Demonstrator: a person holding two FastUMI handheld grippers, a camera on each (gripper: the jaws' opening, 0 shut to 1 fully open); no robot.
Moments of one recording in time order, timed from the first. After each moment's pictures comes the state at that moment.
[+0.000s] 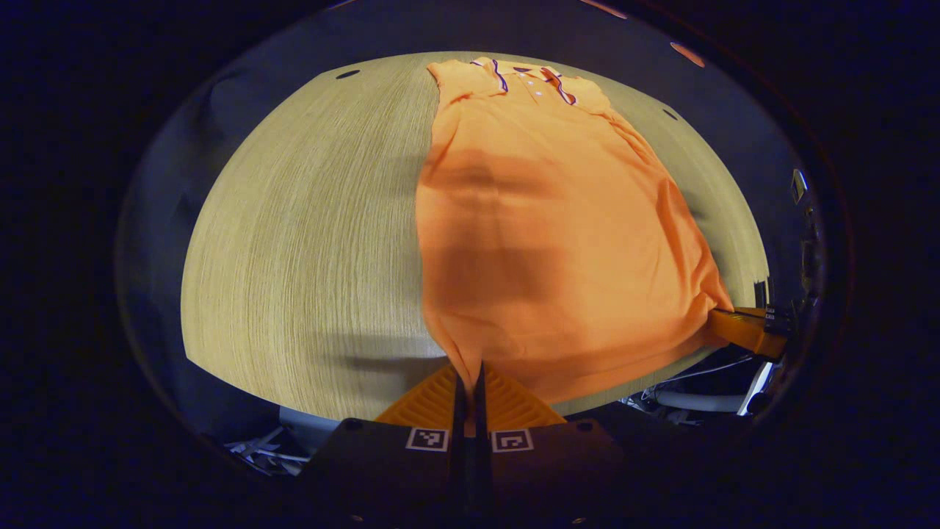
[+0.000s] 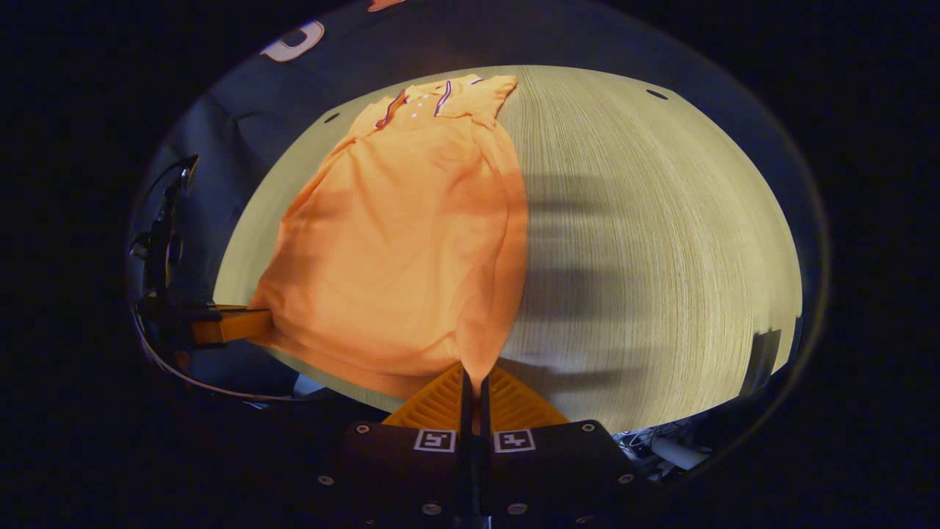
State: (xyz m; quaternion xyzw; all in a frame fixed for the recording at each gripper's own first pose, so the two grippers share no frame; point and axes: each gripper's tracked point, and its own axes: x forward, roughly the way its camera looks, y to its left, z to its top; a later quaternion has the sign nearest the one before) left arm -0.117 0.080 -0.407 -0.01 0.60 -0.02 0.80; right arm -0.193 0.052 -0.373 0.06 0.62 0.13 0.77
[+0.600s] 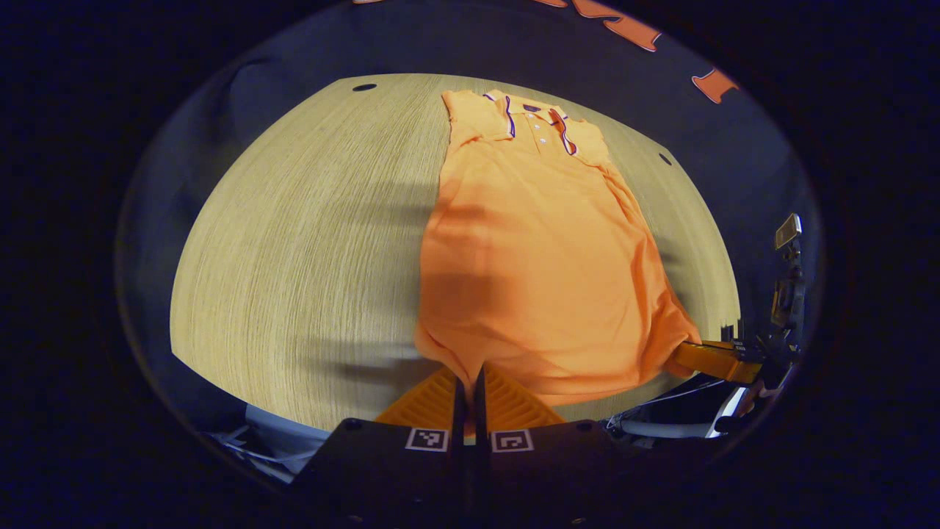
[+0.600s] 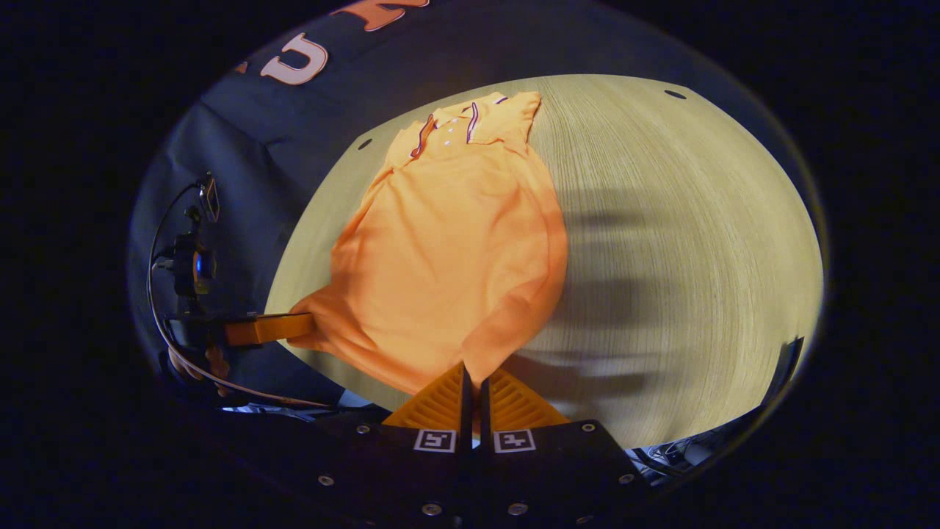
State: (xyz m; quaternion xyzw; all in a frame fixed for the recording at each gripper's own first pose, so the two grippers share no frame) left arm -0.088 0.075 -0.376 -0.07 0.56 -0.02 0.83; right arm -0.171 0.080 -0.348 0.15 0.58 0.19 0.78
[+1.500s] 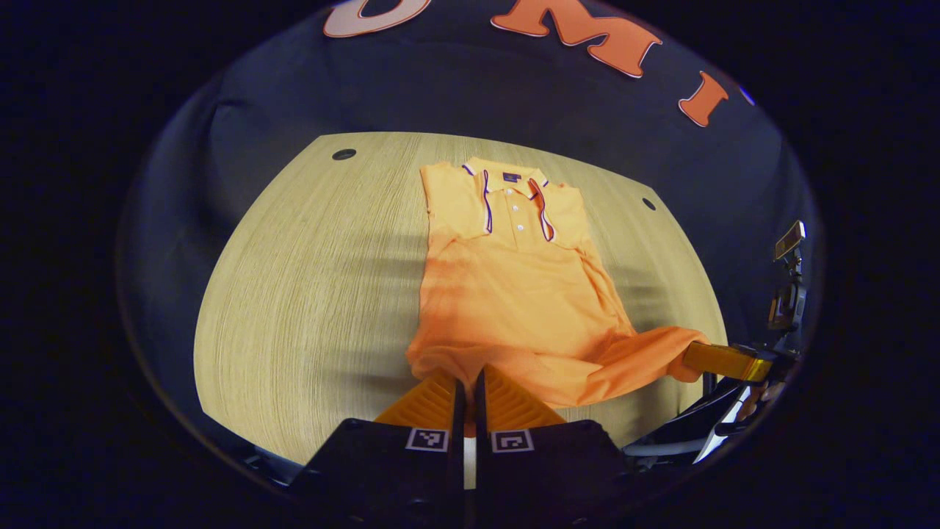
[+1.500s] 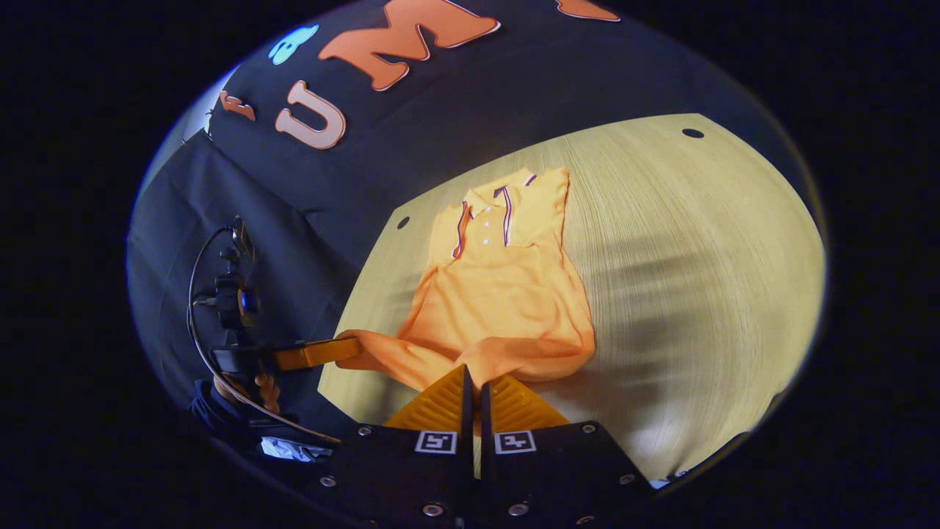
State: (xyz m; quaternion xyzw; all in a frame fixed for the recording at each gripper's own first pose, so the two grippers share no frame) left arm 0.029 0.070 -0.301 -0.06 0.47 -0.05 0.88; right arm -0.060 0.085 -0.276 0.23 0.49 0.20 0.82
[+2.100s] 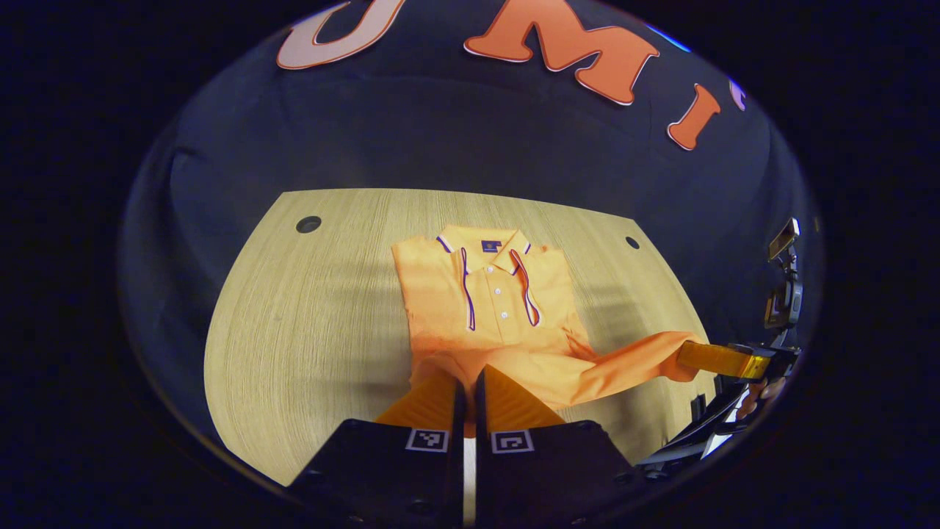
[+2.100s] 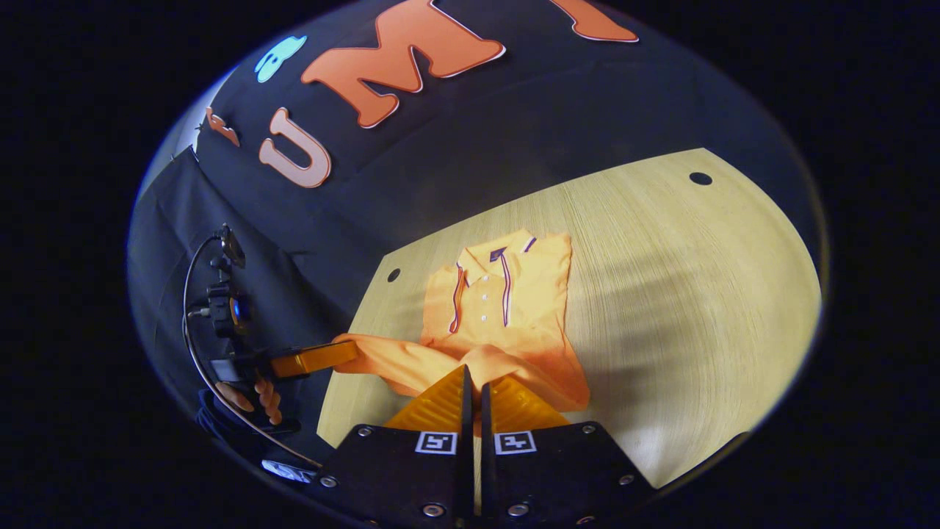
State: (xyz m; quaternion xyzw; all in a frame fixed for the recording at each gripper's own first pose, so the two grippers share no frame) left arm 0.148 0.074 -0.258 -0.04 0.43 -0.09 0.90; right arm 0.043 0.087 -0.247 0.23 0.45 0.16 0.85
